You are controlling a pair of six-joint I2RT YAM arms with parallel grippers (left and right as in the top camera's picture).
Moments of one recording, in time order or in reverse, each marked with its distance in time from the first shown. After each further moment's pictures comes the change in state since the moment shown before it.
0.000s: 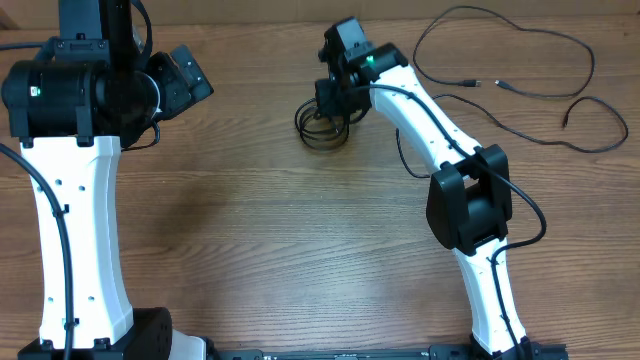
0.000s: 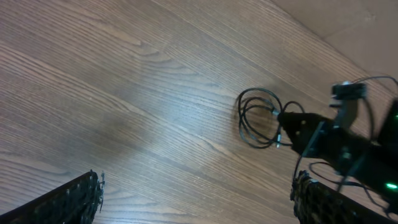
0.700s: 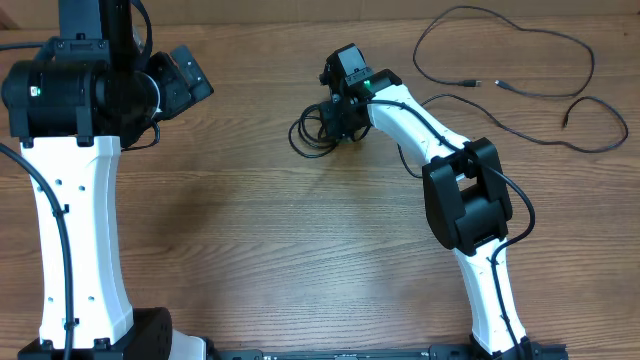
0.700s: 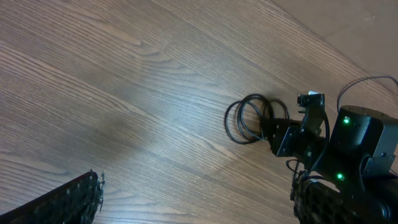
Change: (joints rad) left arm 0.000 0.000 0.000 0.000 0.000 0.000; right arm 0.000 0.000 -0.272 0.238 0.053 -0.085
